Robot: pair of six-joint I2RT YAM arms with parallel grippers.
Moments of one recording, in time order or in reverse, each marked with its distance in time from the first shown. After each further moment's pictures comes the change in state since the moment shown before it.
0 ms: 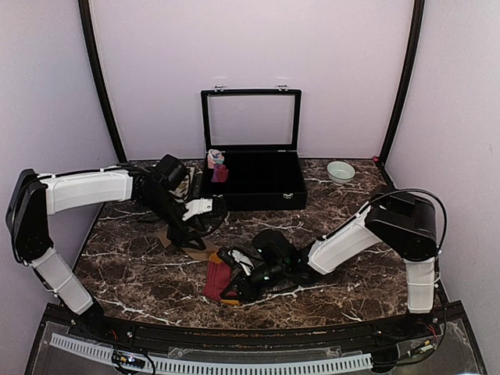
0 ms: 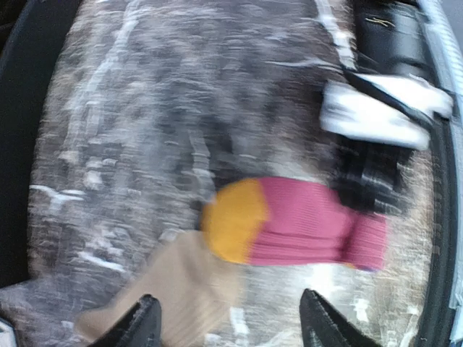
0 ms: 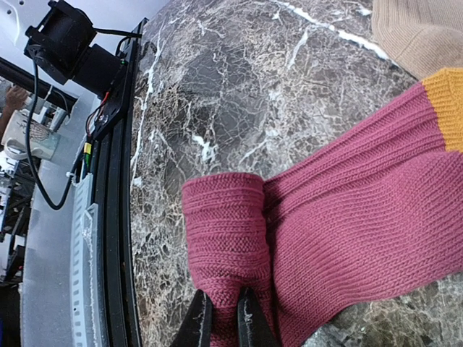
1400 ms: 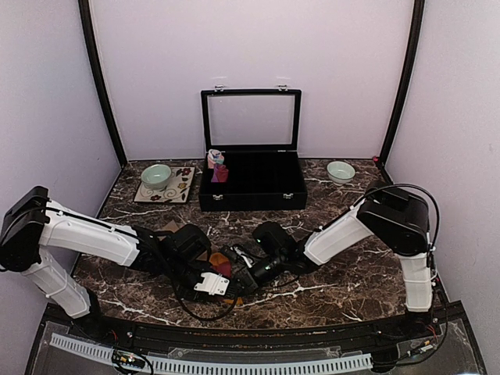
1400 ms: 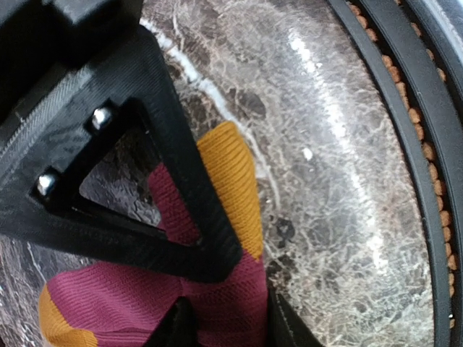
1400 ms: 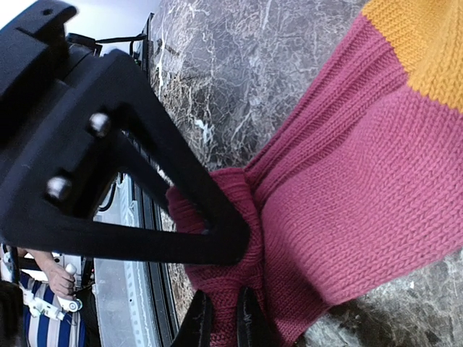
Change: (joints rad) left arm -0.435 -0.116 -0.471 0.436 -0.235 0.060; right arm -0.075 0.057 0.075 -0.095 -0.246 0.189
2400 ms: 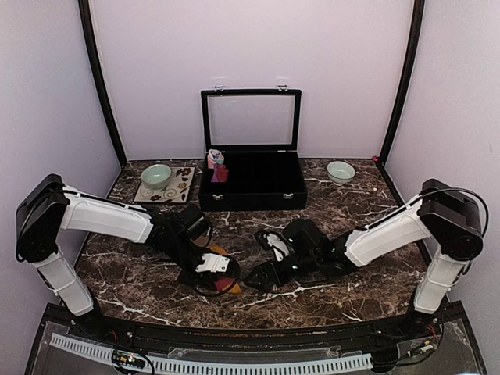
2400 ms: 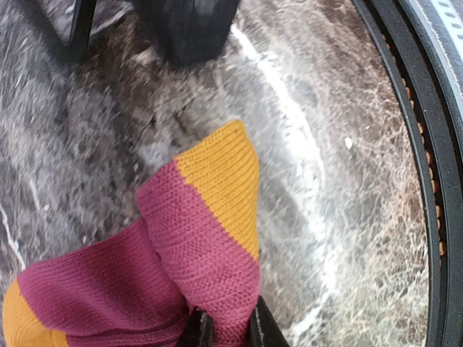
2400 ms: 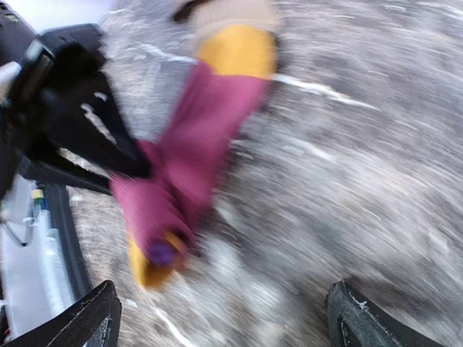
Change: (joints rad) left arm 0.171 0.140 0.156 -0.161 0.185 0.008; right arm -0.011 -0.344 -0.247 -0.047 0.474 -0.079
